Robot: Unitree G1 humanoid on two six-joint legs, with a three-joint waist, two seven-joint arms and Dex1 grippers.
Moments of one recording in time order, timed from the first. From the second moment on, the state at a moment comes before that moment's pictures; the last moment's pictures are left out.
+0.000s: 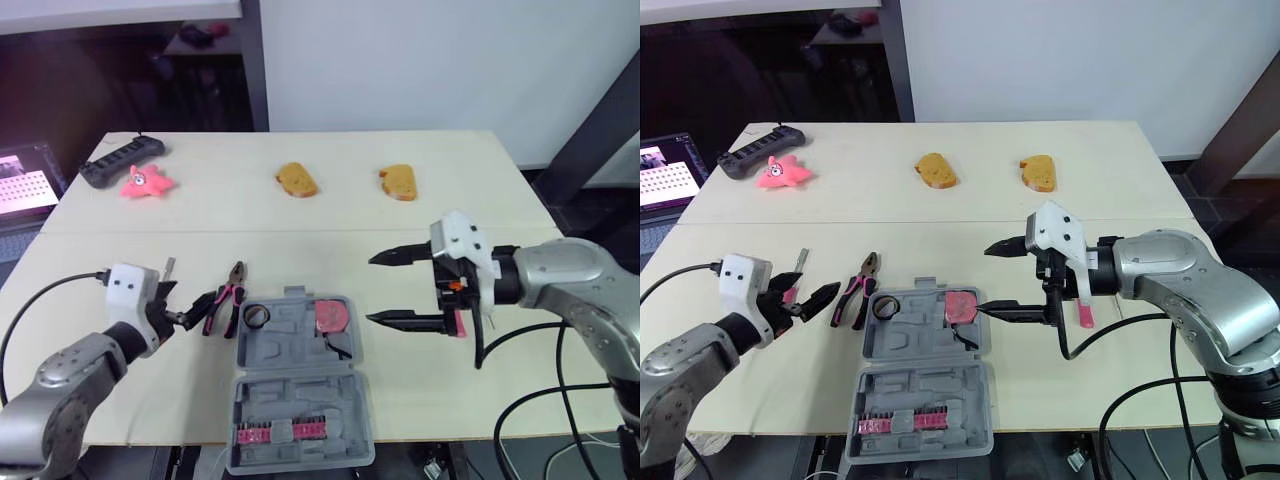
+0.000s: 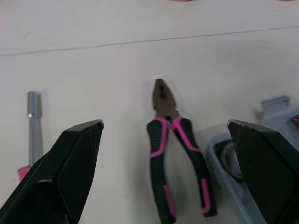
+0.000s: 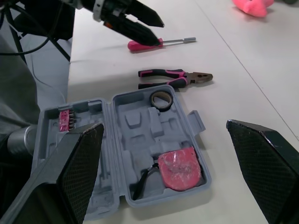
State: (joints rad) left arm 0.00 0.56 0.35 -0.48 -0.62 0.89 -0.29; right arm -0.47 -0.92 0.01 -0.56 0.72 0.81 0.99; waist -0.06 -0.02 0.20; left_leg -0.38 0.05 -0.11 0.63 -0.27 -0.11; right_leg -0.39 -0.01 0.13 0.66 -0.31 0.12
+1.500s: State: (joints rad) left arm -0.43 0.40 0.03 -0.14 -0.36 1.21 -0.14; right arm -0.52 -0.88 0.11 -0.56 0.58 0.83 0.90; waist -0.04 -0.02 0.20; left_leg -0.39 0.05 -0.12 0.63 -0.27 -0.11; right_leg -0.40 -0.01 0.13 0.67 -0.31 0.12
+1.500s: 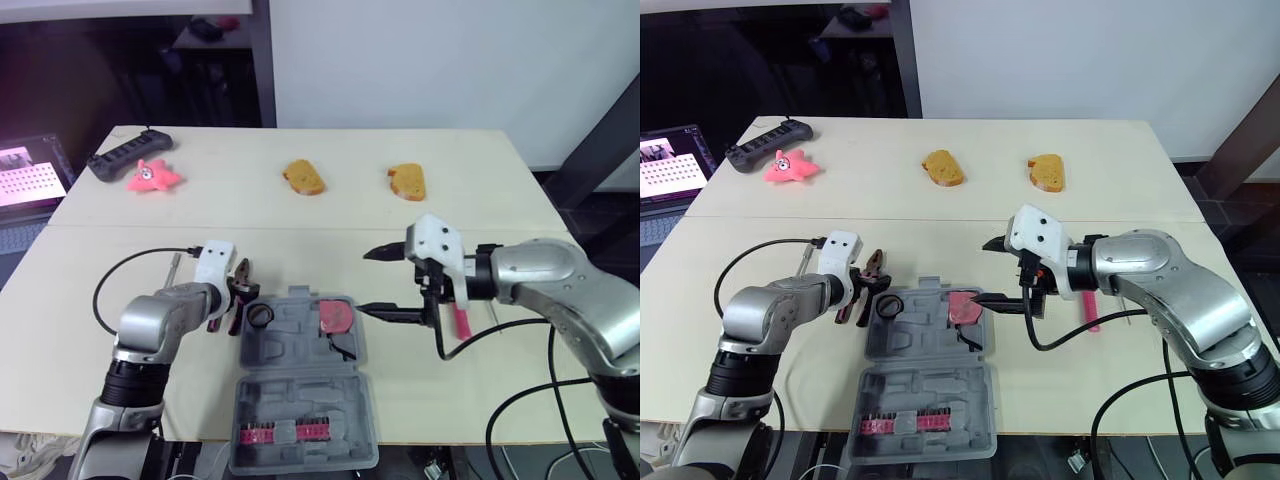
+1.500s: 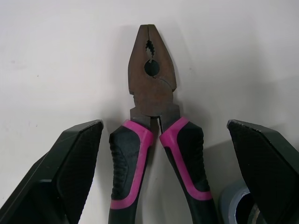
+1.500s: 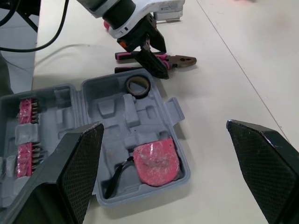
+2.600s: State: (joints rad) left arm -0.12 0.98 0.18 -0.35 -0.51 0.67 -1.05; right arm -0.54 -0.79 0.19 -0.48 0.57 0.84 0.97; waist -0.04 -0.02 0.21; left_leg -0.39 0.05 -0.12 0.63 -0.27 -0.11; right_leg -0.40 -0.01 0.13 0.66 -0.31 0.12
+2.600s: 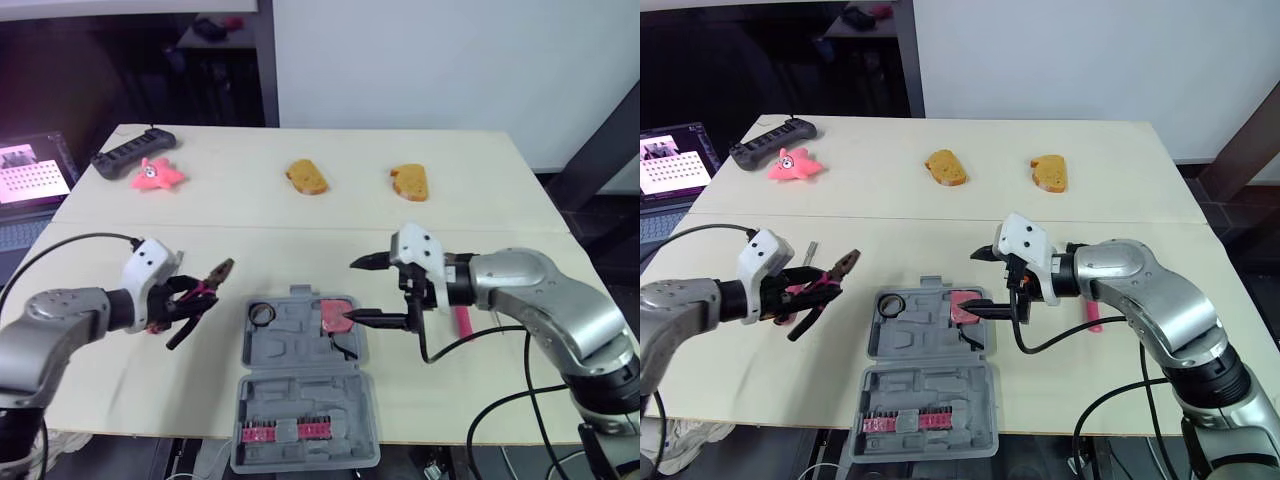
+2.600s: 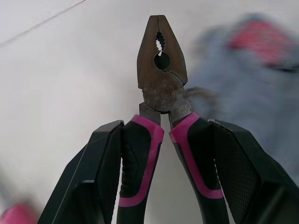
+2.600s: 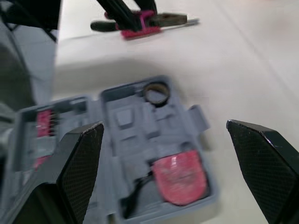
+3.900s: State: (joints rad) left arm -0.48 1.01 -0.10 -0.44 -0.57 0.65 -1.32; right arm -0.66 -0.56 0.34 -0.50 0.56 0.91 0.91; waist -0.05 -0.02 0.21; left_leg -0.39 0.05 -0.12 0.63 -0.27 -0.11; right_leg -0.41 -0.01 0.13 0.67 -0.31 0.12
